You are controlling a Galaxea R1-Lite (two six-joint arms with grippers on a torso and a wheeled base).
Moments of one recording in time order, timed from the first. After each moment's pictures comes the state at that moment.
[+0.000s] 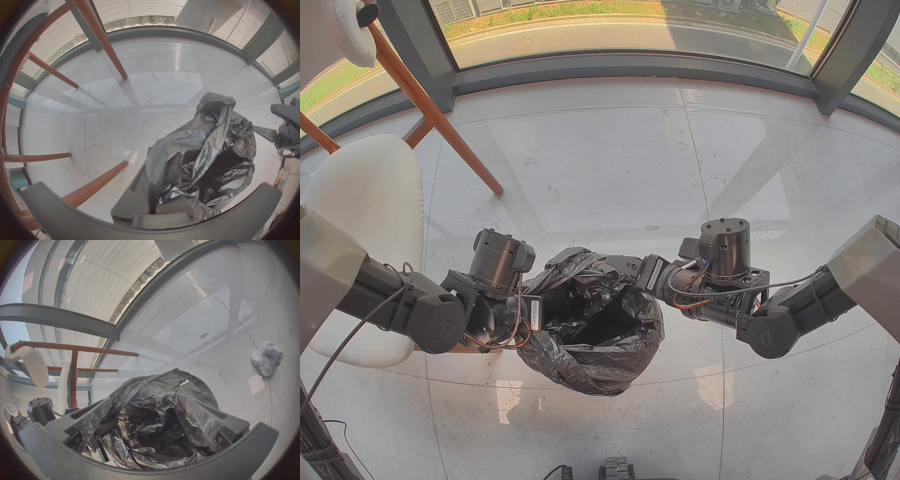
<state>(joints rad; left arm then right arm) -0.52 1.94 -1.02 -0.18 0.37 -0.31 0.62 2.12 -1.06 -0.75 0.06 0.74</state>
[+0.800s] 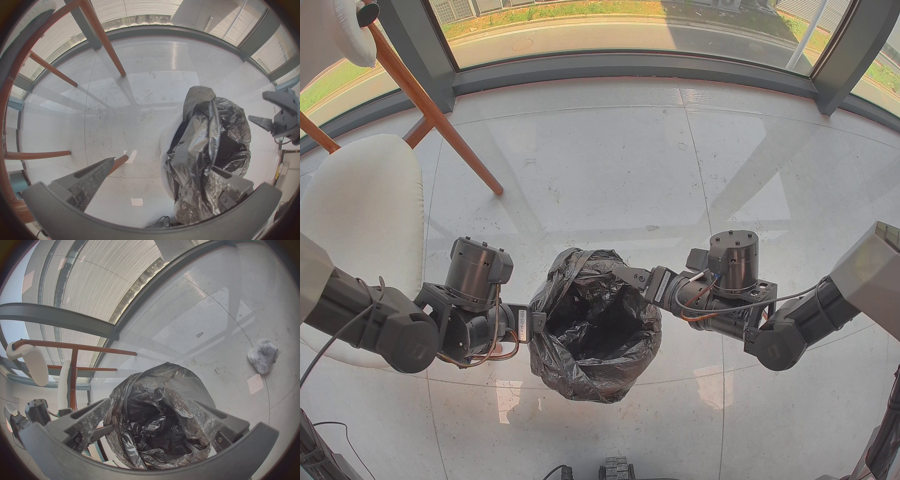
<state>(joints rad) -0.52 1.84 -0.87 -0.26 0.34 -0.29 0.62 2.10 -0.96 -0.82 0.06 0.73</state>
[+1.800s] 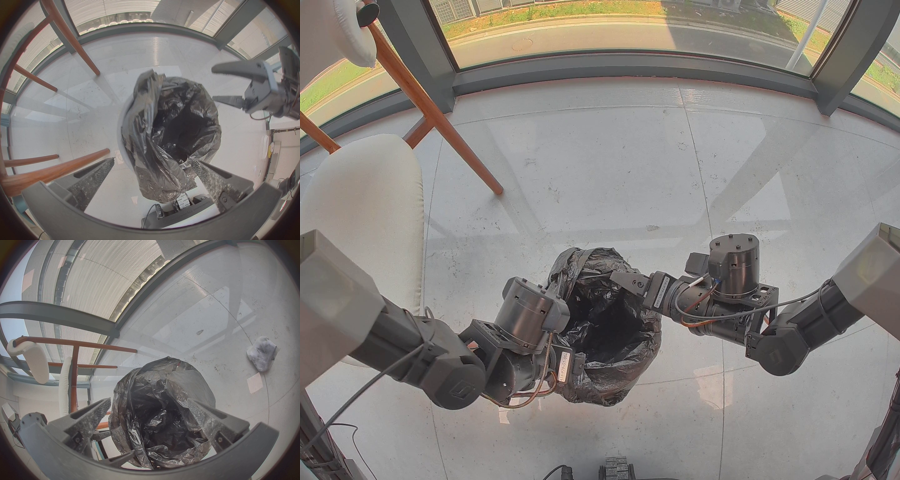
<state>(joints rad) -0.68 1.93 -0.85 -0.28 0.34 -0.30 0.64 2.09 -0.94 -0.82 0.06 0.73</state>
